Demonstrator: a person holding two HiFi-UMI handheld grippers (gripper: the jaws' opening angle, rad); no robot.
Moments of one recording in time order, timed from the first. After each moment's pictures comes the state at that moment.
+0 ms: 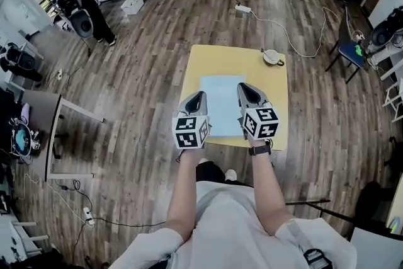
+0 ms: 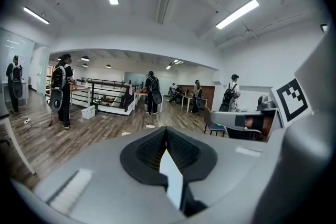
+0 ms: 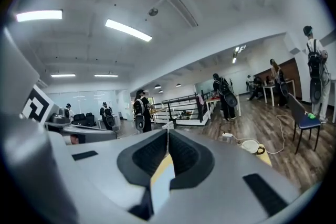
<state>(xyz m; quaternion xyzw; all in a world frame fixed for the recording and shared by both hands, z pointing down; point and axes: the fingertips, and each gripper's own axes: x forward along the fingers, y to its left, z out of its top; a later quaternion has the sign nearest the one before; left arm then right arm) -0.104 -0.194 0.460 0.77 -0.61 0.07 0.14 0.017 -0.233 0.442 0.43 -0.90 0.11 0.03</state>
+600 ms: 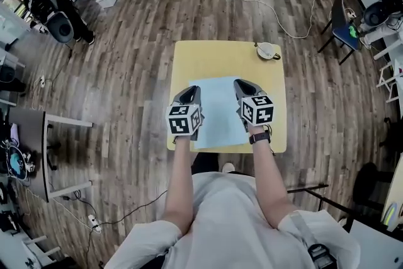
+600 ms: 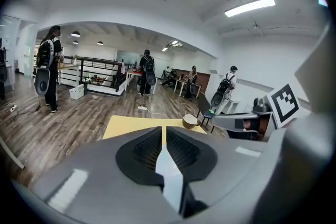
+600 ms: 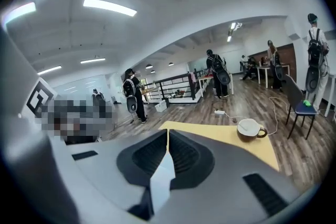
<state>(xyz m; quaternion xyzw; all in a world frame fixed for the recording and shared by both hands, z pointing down) -0.118 -0.308 0.552 0.79 -0.55 0.12 0.24 0.016 -0.340 0.548 0.43 -0.87 0.19 0.13</state>
